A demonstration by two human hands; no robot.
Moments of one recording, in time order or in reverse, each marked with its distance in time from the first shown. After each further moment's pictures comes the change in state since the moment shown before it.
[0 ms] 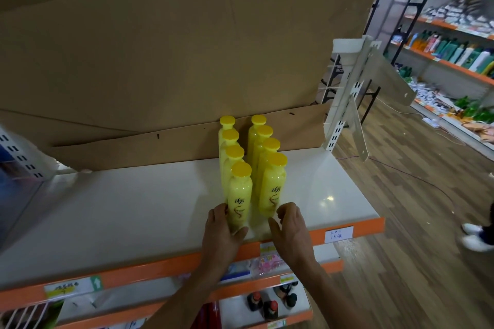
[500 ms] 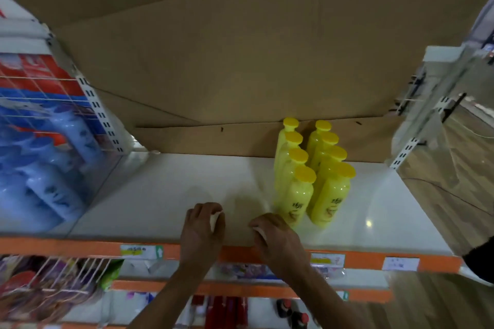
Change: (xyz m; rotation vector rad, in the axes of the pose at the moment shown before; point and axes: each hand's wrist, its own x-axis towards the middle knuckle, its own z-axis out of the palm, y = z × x) left_hand -0.020 -0.069 -0.114 0.210 0.398 0.072; right_hand -0.013 -0.099 0.059 -0.018 -0.253 -0.529
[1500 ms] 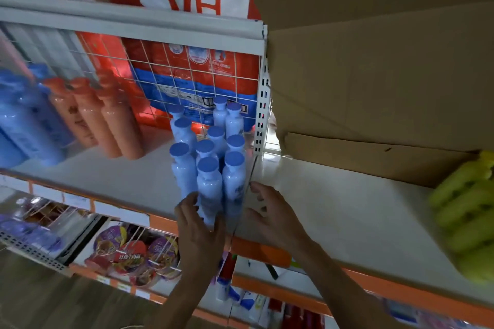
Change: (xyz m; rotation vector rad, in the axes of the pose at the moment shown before) left_hand 0.026 -0.250 -0.243 -0.142 0.380 -0.229; right_hand 0.171 -0.282 0.204 0.320 -0.248 -0.017
